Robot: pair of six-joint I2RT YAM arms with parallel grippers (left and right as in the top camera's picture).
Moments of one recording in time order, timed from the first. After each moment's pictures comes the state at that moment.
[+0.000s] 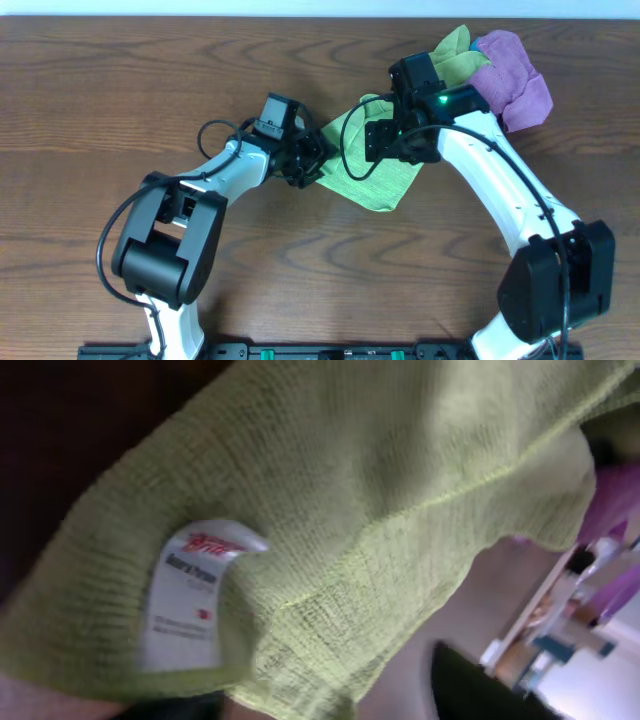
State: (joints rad) left arm -0.40 1.97 1.16 -0.21 0.58 -1.10; right arm 0.35 1.79 1.49 -1.00 -0.09 0.35
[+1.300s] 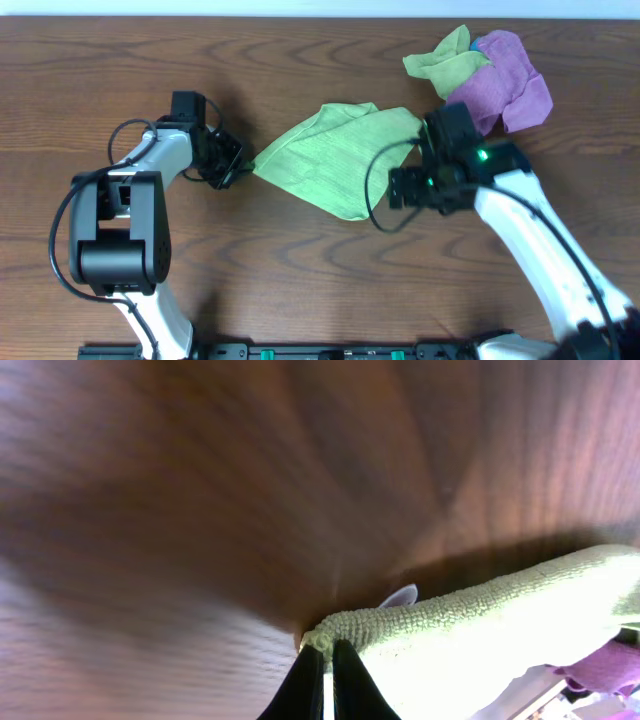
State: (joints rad) left arm -0.01 1.97 1.16 -0.56 0.55 -0.90; right arm 0.30 1.45 1.11 -0.98 -0.15 0.31
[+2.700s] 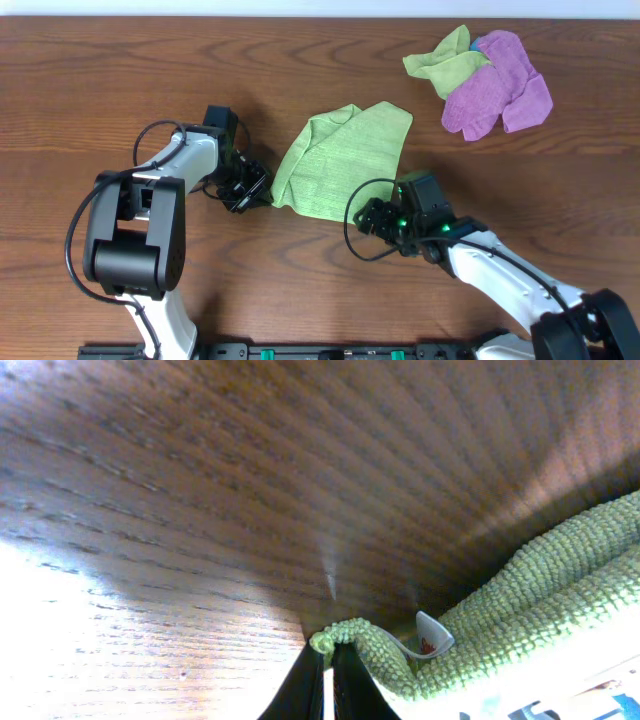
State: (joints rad) left arm -0.14 1.96 1.14 -0.78 0.54 -0.79; right arm 0.44 1.43 0.57 -0.21 -0.28 0.89
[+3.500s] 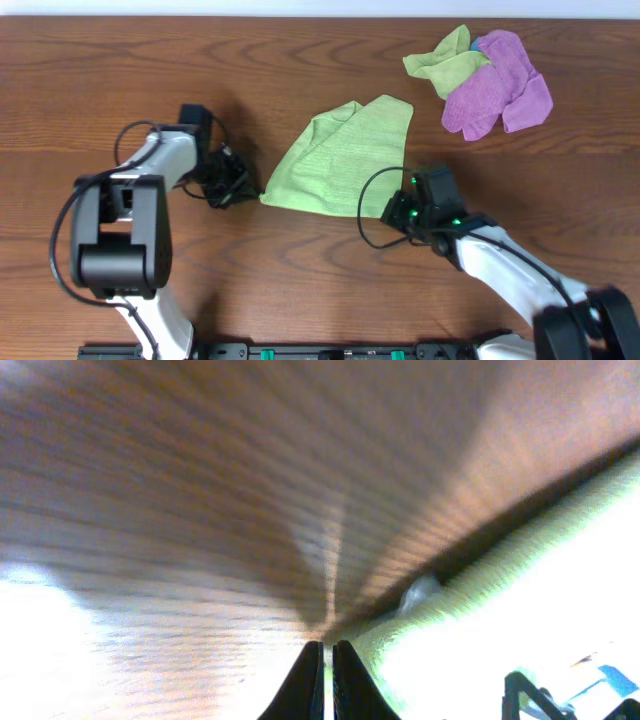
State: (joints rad) left arm -0.01 1.94 1.14 -0.79 0.60 -0.63; right arm 0.34 1.42 0.57 -0.16 -0.21 0.83
